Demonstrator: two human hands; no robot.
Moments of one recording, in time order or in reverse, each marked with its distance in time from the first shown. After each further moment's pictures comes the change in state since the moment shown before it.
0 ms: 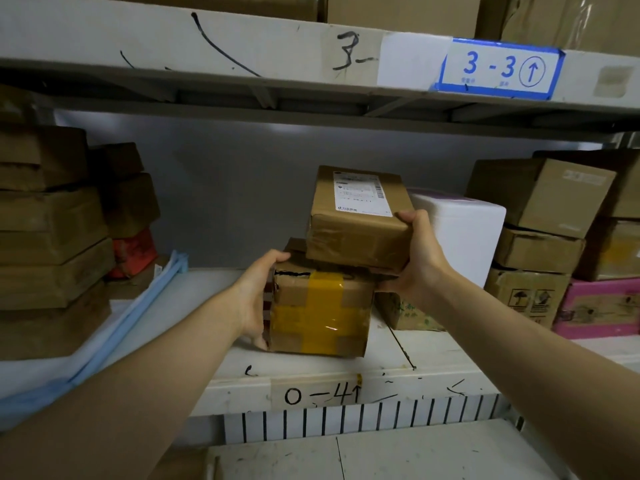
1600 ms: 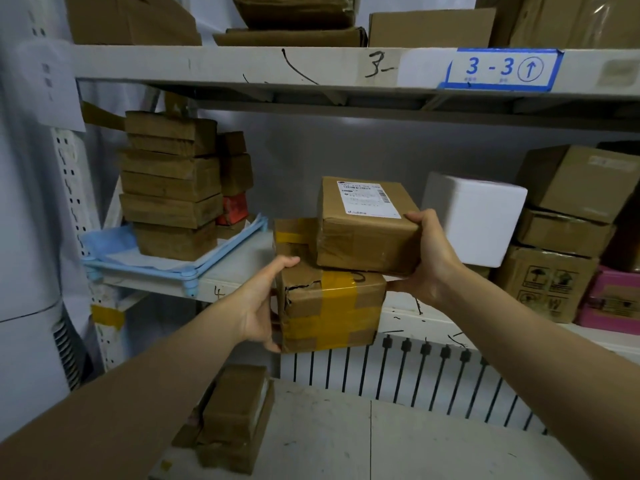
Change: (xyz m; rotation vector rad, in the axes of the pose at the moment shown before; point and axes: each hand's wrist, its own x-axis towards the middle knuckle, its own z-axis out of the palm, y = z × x) left_hand -0.152 -0.124 0.007 -0.168 0.127 0.042; right_hand -0.106 0.019 -0.041 -0.107 -0.318 0.116
